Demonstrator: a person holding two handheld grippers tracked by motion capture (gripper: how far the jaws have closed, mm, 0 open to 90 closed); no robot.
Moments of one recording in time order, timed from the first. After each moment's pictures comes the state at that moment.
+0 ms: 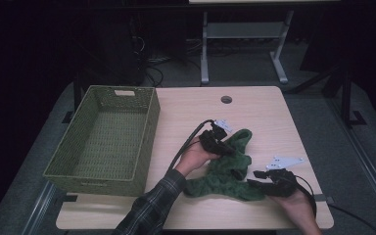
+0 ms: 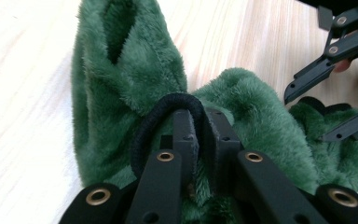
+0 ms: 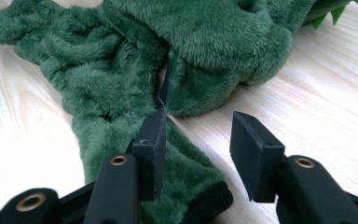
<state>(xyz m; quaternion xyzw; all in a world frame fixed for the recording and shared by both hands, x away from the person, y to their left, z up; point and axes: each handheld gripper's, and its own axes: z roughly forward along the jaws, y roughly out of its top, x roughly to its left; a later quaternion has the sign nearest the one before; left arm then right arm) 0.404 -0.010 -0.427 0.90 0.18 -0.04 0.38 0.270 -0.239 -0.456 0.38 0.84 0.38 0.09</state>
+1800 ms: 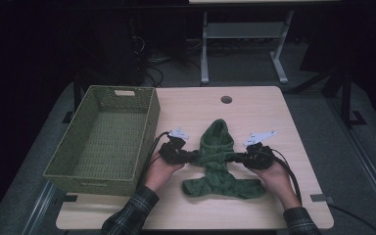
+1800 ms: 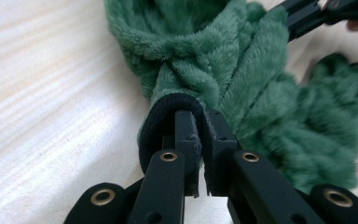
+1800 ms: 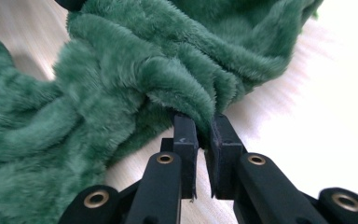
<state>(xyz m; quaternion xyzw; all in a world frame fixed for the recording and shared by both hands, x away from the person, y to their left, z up) 0.367 0.101 -0.443 0.86 0.32 0.00 0.39 0.346 -0.195 -0.446 0.33 0.87 0.36 0.09</state>
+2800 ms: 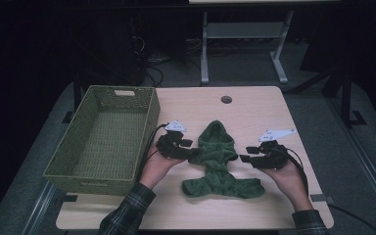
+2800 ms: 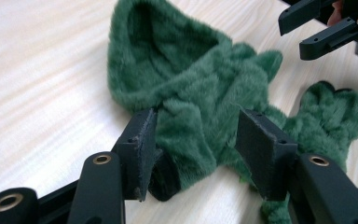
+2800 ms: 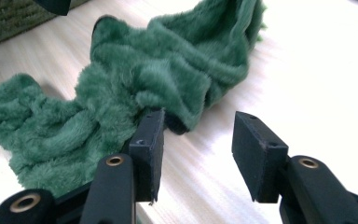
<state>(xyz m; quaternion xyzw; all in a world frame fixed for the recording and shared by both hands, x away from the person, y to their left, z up) 0.370 0.107 -0.404 0.85 0.31 0.04 0.43 0.333 -0.227 -0.420 0.36 0.83 0.41 0.10</state>
